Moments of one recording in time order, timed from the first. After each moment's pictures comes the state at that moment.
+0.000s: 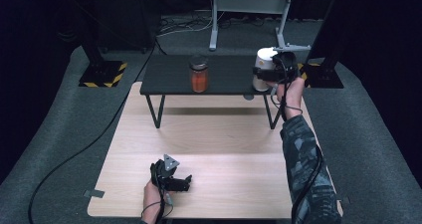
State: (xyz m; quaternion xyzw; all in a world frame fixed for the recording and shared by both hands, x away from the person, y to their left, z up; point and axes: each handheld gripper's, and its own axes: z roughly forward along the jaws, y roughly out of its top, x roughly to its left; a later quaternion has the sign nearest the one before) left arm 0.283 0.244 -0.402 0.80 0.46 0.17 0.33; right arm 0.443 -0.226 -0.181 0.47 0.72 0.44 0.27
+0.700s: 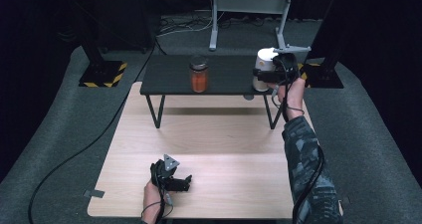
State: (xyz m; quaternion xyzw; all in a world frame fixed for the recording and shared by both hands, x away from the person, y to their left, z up) left arm 0.283 0.244 -0.402 0.80 0.46 0.17 0.33; right arm 0.442 -0.228 -0.182 0.46 0.73 0.43 0.27
